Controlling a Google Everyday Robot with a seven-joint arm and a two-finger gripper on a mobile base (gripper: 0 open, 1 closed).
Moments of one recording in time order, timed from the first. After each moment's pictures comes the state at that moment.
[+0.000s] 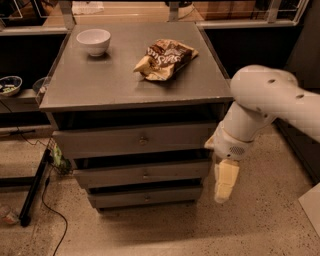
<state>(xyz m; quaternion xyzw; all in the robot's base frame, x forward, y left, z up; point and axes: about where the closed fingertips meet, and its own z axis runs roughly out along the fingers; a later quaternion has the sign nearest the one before) 0.464 -0.147 0.727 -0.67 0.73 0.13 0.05</state>
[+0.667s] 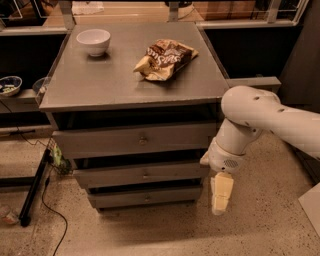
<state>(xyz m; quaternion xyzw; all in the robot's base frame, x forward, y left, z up) 0.449 -0.143 0.675 -0.68 0.72 0.17 0.01</state>
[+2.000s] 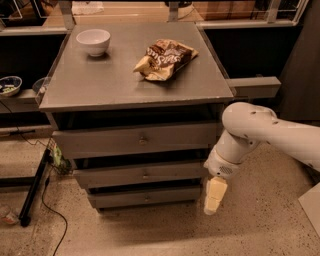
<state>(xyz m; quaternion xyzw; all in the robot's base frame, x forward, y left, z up) 0.471 -0.151 0.622 -0.61 0.77 0.17 0.03</state>
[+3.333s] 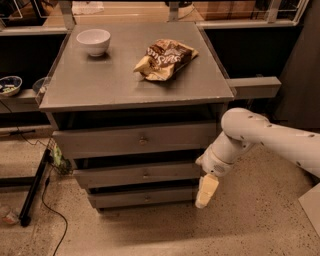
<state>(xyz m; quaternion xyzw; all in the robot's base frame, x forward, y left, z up) 0.507 -0.133 0.590 -0.61 0.76 0.20 0.08</state>
